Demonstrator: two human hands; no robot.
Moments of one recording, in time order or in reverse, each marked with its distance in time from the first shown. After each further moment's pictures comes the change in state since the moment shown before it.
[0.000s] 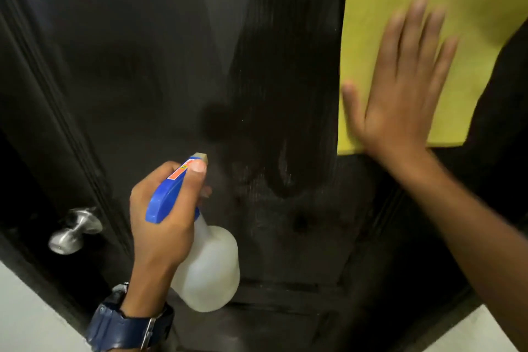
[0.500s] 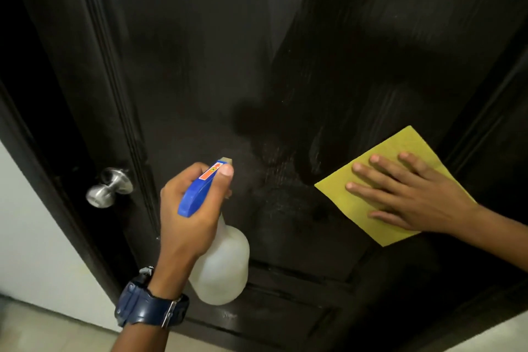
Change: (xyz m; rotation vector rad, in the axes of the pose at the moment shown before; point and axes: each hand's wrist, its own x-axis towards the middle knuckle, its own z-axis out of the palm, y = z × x) left_hand -0.031 -0.021 -0.018 0.067 0.034 -0.065; right_hand -0.107 0.068 0.034 -0.384 -0.211 -1.173
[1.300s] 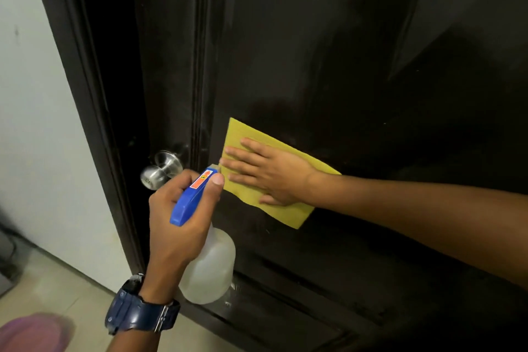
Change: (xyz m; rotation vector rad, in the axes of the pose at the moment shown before) left_hand 0.015 -0.058 -0.094 0.090 0.190 -0.041; right_hand 0.329 -0.091 -0.086 0.066 0.144 -0.465
